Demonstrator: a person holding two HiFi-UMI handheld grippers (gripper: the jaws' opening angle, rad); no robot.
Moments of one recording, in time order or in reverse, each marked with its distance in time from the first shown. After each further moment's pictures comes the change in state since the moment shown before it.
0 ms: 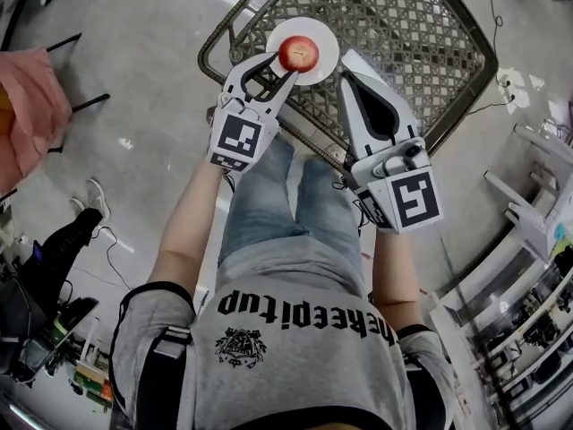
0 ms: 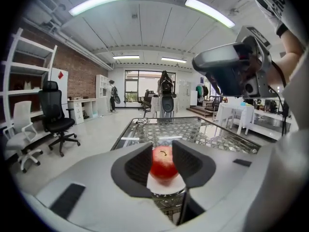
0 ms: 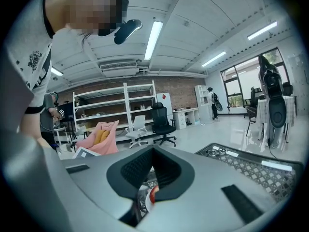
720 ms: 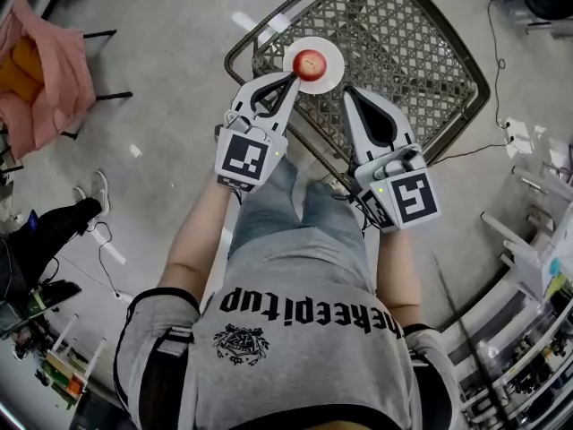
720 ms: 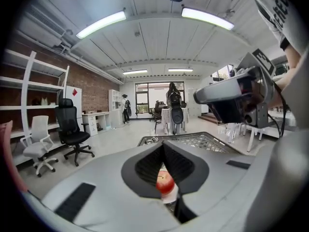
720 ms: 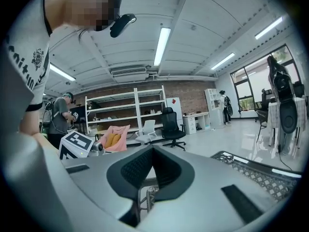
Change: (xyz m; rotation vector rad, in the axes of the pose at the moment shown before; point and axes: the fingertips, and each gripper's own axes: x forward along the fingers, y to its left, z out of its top) left arm -0.065 -0.023 0.081 0.013 -0.112 0.157; right arm -0.038 0.024 0.029 -0.011 -0.066 0.097
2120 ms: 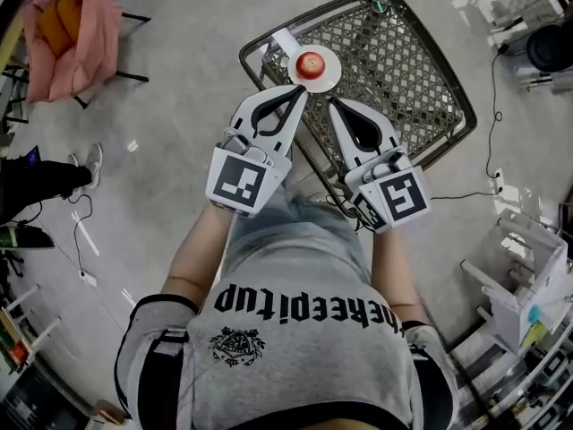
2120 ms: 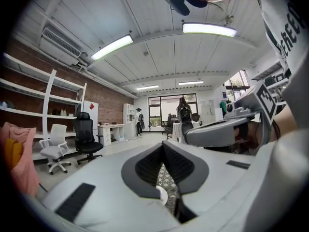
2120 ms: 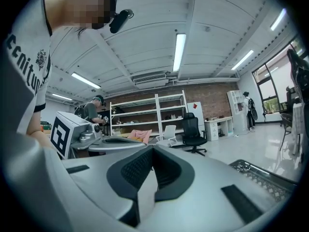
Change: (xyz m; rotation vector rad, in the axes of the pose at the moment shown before) left arm -0.089 -0.076 0.105 -0.088 -0.117 0.194; right arm -0.074 0.056 0.036 -0.079 -0.061 0.264
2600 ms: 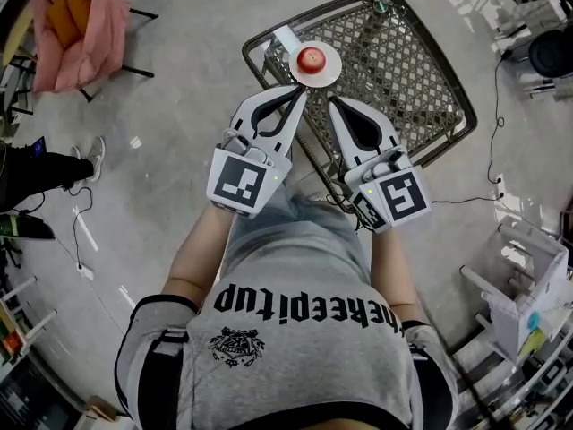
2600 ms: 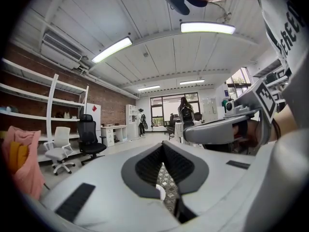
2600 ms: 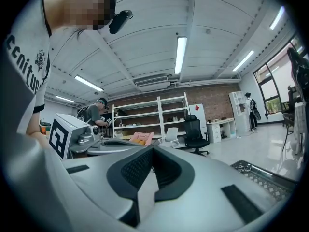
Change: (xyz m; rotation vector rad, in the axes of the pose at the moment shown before) left arm -0.015 -0.024 0.000 0.012 0.000 0.036; right arm -0.024 0.011 0.002 0.000 -0.029 0.024
